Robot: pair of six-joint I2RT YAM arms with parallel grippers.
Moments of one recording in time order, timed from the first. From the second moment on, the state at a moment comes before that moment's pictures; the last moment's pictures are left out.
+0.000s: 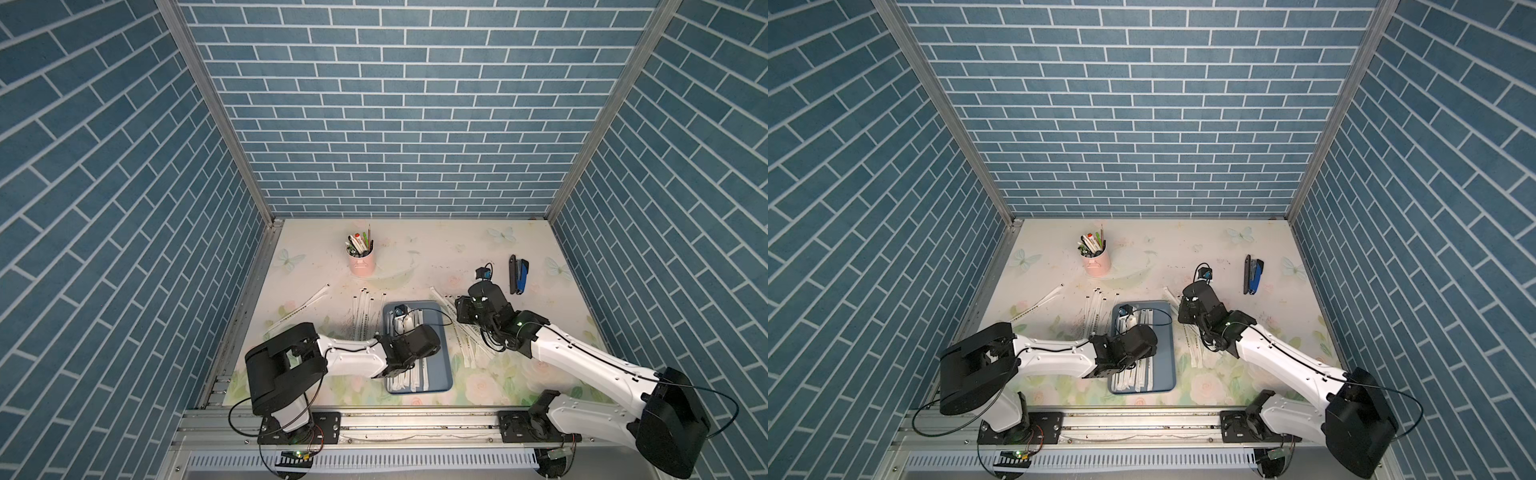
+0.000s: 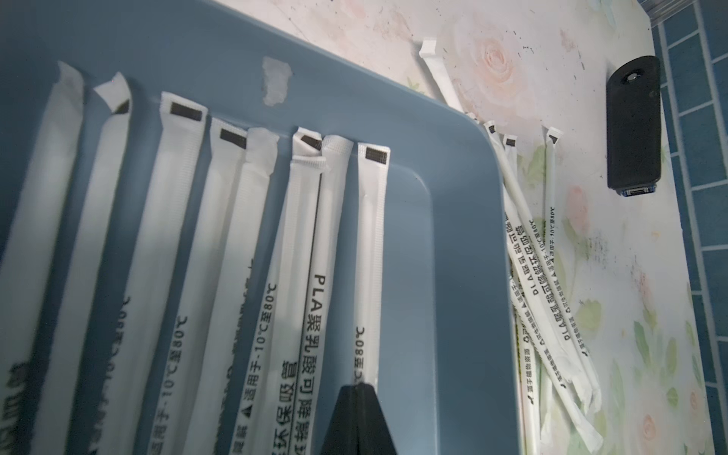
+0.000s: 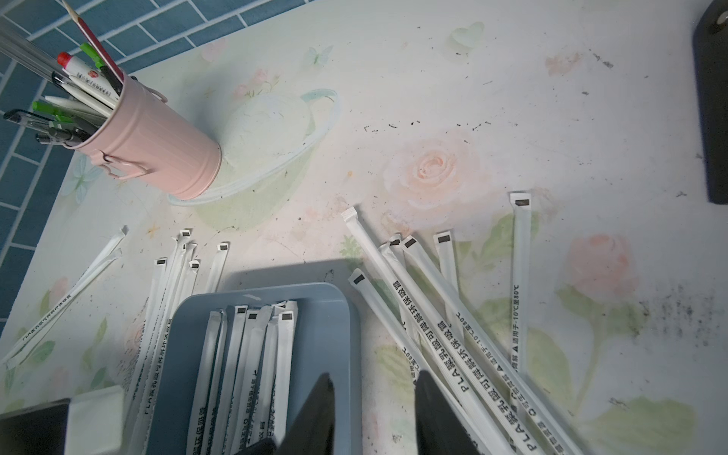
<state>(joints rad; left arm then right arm) -1.14 1.65 0.76 -0.01 -0.39 -1.22 0.76 1.15 0.73 -0.33 0.25 0.67</state>
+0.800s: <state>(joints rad) -1.12 1.68 0.75 -0.01 -0.37 -1.21 0.76 1.17 0.73 -0.33 0.24 0.67</state>
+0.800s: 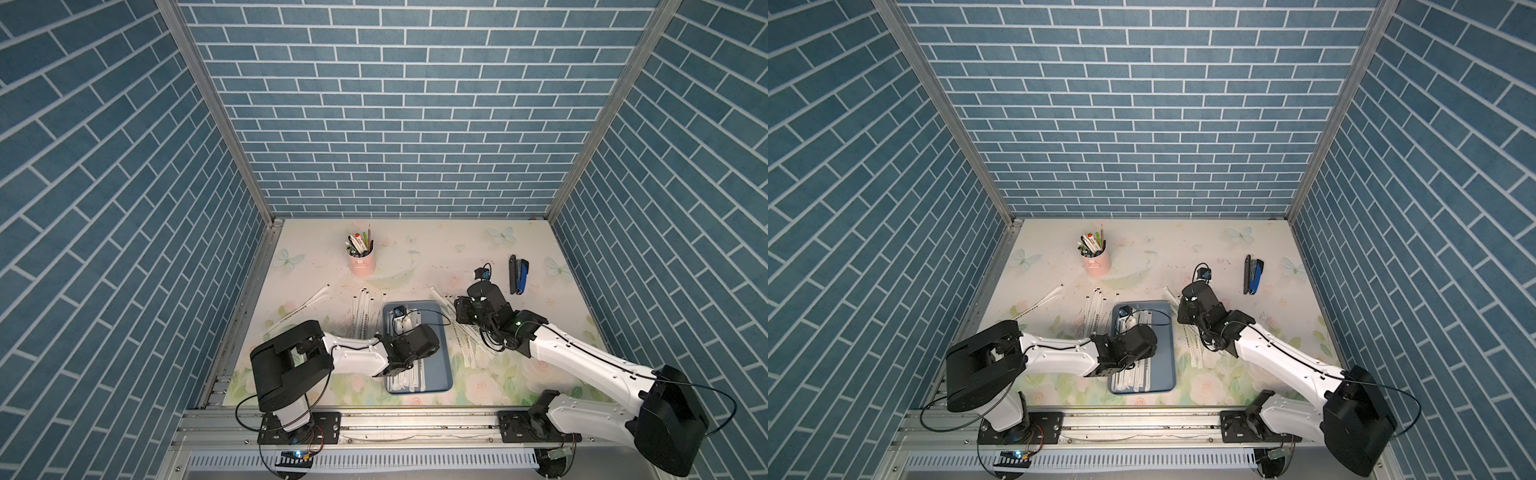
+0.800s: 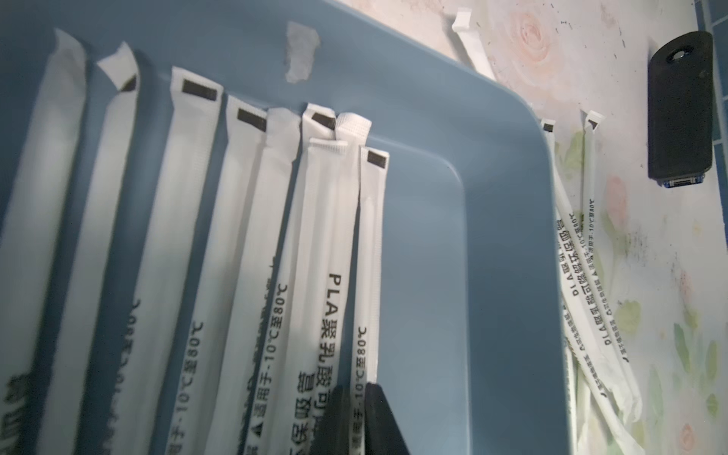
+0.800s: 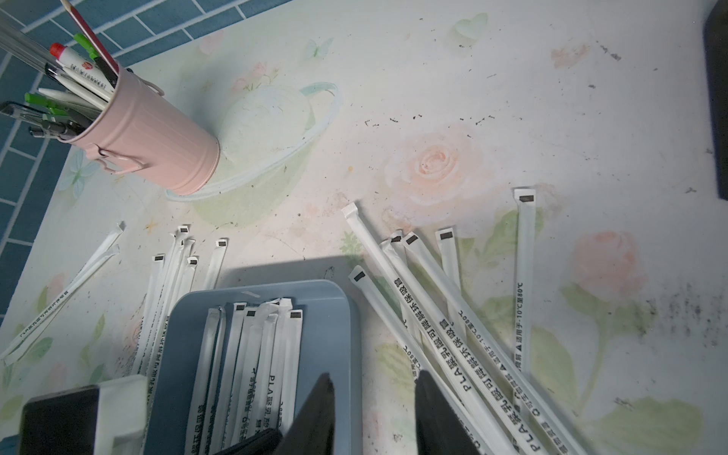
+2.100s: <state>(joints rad) -1.00 1.22 0.72 -0.19 -0.74 -0.78 0.46 1.37 0.67 -0.38 0.07 0.42</state>
